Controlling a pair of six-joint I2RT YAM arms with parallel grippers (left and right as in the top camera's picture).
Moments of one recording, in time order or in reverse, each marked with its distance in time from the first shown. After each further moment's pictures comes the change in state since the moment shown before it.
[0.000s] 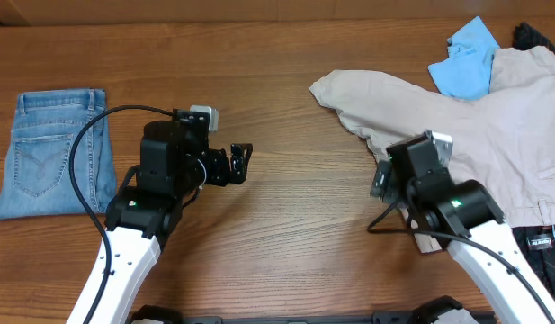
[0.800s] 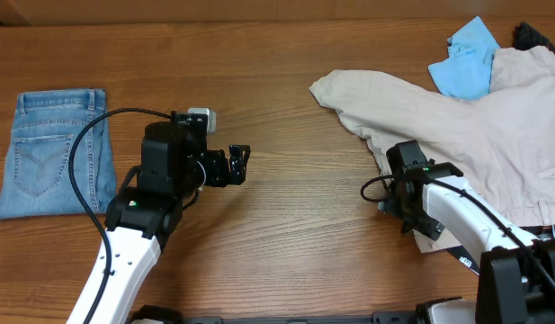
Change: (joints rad) left arm 0.000 0.000 0.000 -0.031 -0.027 -0.028; right arm -0.203 0.392 -0.207 0.213 -0.087 0.123
